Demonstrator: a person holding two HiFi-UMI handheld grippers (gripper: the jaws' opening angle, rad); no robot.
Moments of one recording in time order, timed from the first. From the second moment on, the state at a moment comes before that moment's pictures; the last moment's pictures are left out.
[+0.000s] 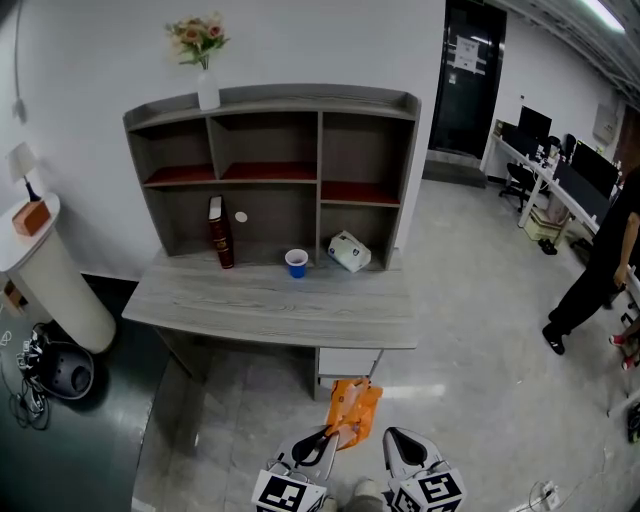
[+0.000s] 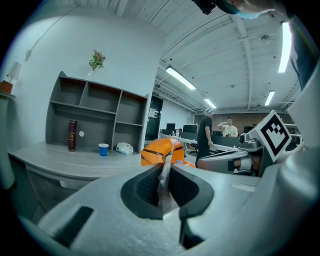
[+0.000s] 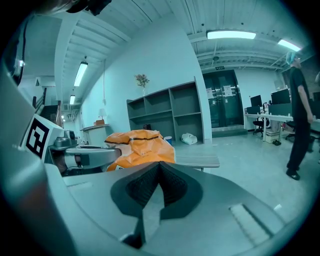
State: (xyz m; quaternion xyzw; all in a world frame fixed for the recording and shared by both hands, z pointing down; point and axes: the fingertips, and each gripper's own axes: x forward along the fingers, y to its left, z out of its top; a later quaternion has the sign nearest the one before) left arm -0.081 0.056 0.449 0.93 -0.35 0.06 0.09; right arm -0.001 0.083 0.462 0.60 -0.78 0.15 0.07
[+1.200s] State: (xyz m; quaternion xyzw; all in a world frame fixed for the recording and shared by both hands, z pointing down) left arm 0.029 -0.097 0.432 0.91 -0.41 0.07 0.08; right arm 0.107 -0.089 0.442 0.53 -0.83 0.14 0.06
